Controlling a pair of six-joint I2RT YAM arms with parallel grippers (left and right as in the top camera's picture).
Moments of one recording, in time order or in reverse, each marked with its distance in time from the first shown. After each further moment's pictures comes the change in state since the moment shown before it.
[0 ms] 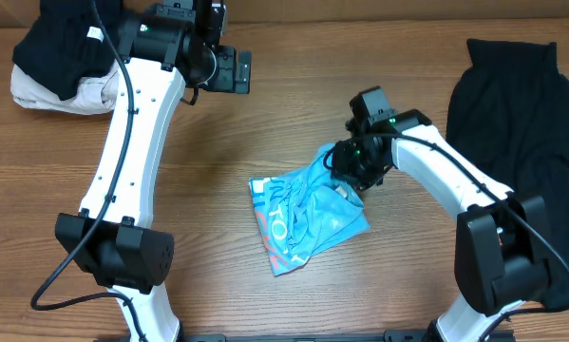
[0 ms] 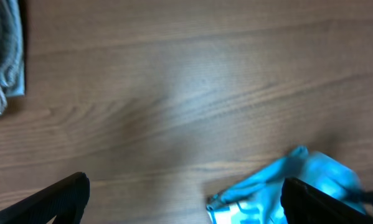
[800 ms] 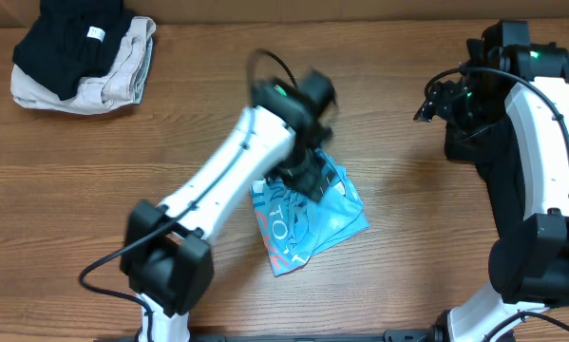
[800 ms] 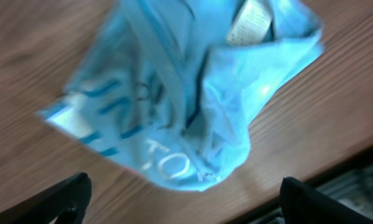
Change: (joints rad) left arm -0.410 -0.002 -0.358 -0.109 0.109 0.056; right arm -0.433 -0.006 0.458 -0.488 0.057 -0.177
